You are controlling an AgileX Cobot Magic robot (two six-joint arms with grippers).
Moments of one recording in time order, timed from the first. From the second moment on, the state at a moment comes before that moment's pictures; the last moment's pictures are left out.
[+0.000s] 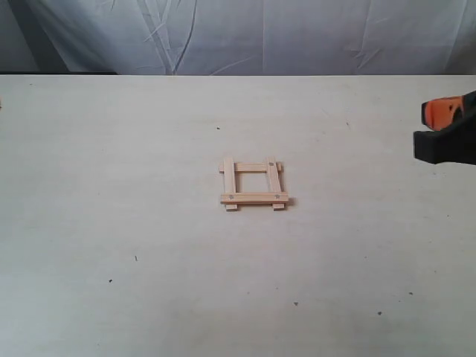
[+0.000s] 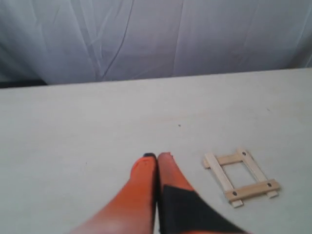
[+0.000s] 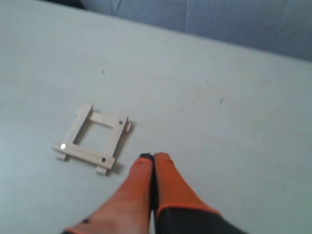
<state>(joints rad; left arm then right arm) -0.13 0.66 -0.54 -0.24 0.30 0.11 0.38 0.84 -0.61 0.04 0.36 -0.01</state>
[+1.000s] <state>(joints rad) -0.13 0.46 -0.51 -0.21 0.30 0.11 0.19 0.49 -0.53 0.05 0.33 0.00</state>
